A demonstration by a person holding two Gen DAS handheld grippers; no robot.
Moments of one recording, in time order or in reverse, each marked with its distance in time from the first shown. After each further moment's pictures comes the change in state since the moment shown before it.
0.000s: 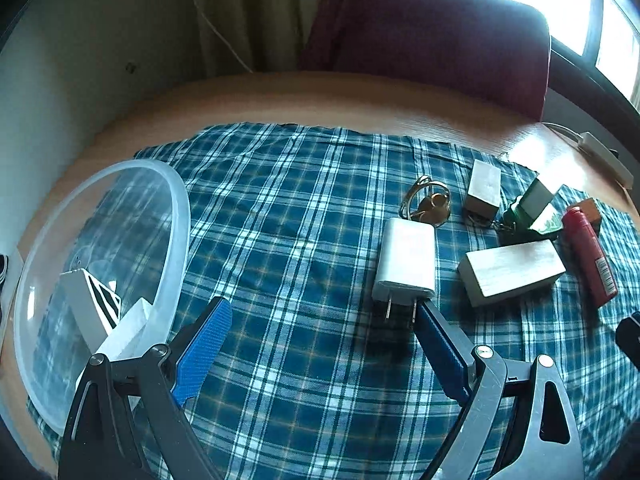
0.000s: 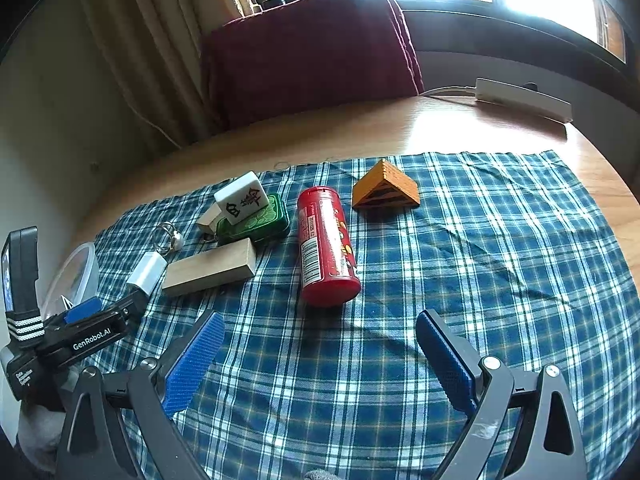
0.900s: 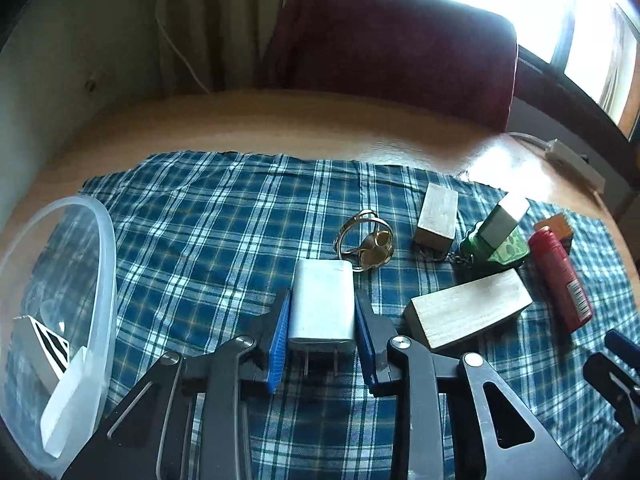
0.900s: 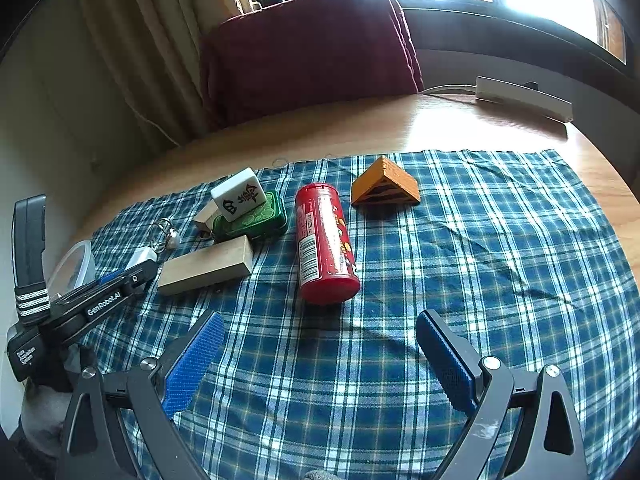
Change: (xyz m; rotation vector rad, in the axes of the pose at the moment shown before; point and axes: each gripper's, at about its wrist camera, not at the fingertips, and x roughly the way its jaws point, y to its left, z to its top) left arm 0.015 -0.032 0.027 0.024 -0.057 -0.141; right arm 0.003 0.002 -0.002 0.001 -0.002 -0.005
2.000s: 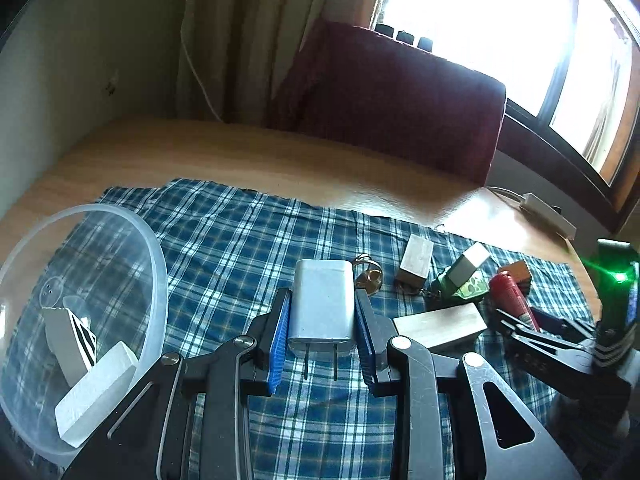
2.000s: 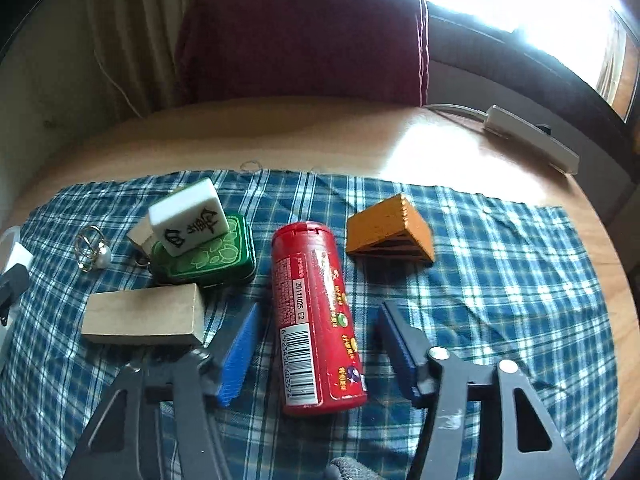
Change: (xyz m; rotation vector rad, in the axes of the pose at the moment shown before) left arm -0.054 0.035 -0.007 -0.081 -0.134 -0.076; right arm 0.062 0.018 0.032 -0.133 0.035 -0.204
